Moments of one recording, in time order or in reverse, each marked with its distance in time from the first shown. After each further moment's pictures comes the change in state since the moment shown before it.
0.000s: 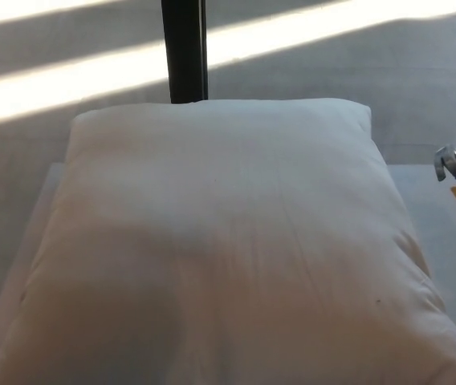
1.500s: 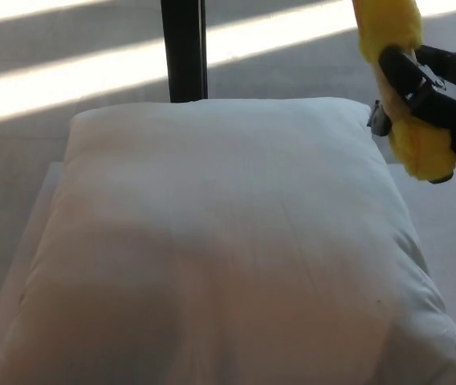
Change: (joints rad) left_arm 0.037 0.000 -0.001 -0.003 0.000 0.000 -0.005; right_arm -0.460 0.171 -0.048 -0.406 0.313 0.738 0.122
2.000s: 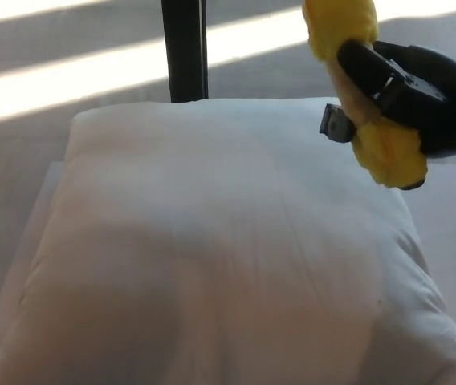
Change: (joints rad) left_arm 0.002 0.000 -0.001 -0.001 0.000 0.000 -0.001; right_arm -0.015 0.060 0.024 -0.195 0.092 0.243 0.037
